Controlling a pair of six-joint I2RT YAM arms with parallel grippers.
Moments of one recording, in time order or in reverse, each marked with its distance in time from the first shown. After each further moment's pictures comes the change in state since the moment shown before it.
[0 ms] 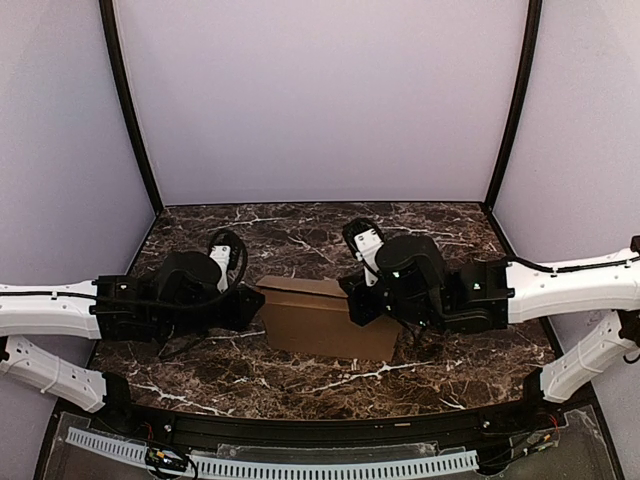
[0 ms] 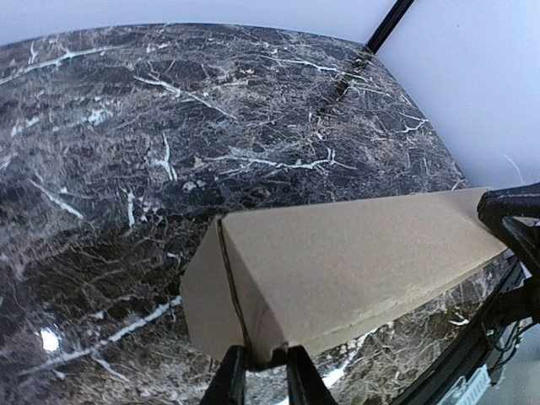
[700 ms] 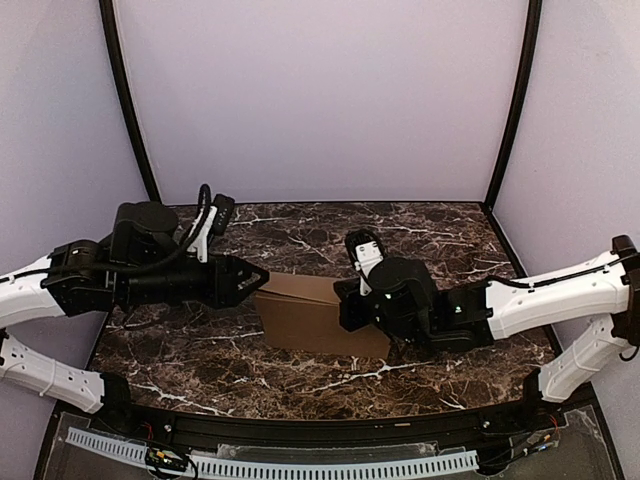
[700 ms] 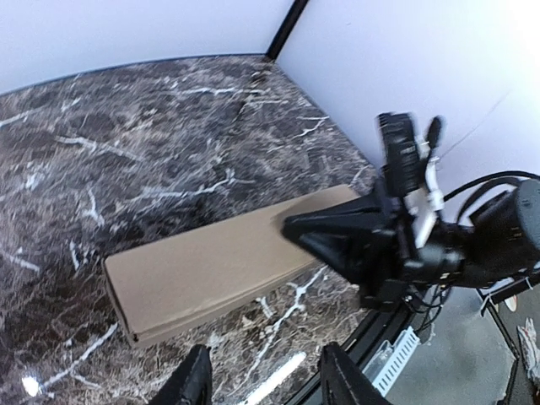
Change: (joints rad) left arm -0.001 -0.080 0.213 -0.194 0.204 0.114; right arm 0.021 0.073 -0.120 0.235 0.068 0.101
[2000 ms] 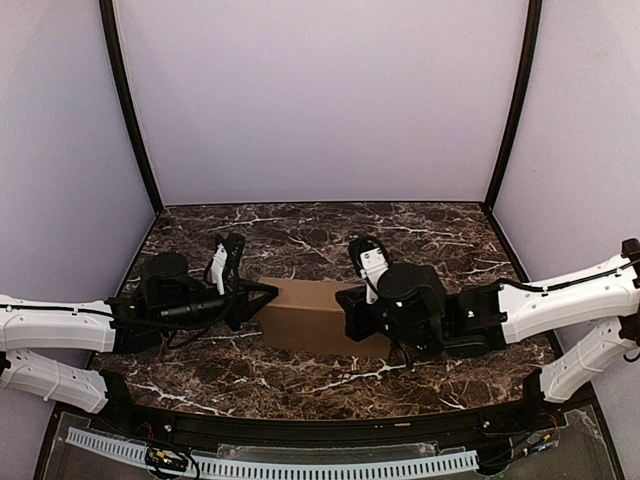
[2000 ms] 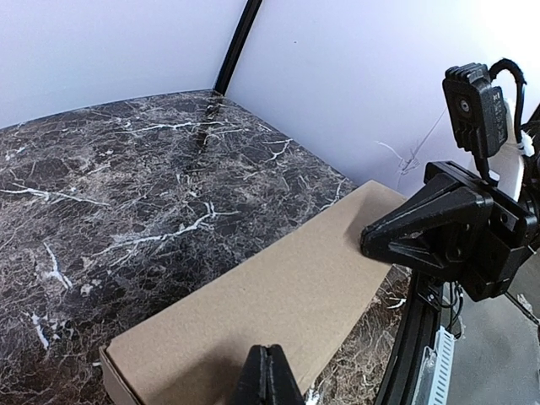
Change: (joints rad) left arm 0.258 0.072 -0.517 0.876 0.369 0.243; right arm 0.039 -0.062 -0.035 -0.011 -0.018 0.026
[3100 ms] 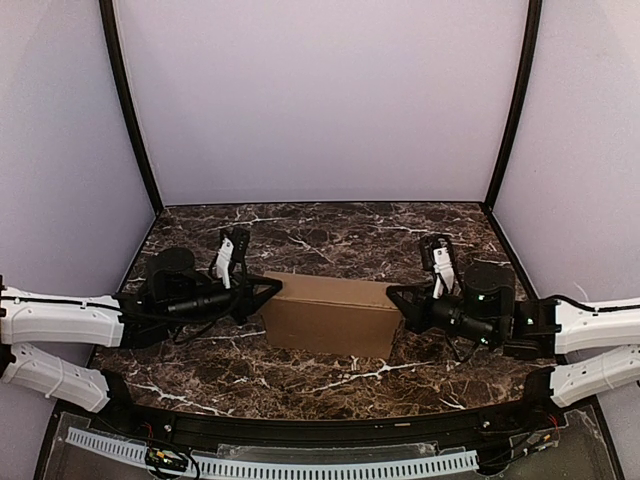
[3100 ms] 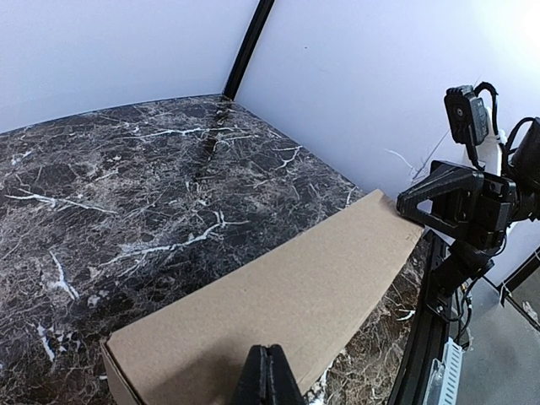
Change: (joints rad) left arm 0.007 0.065 0.030 0.035 0.000 -0.005; right arm -0.197 -0.394 -0.351 0.091 -0.234 0.018
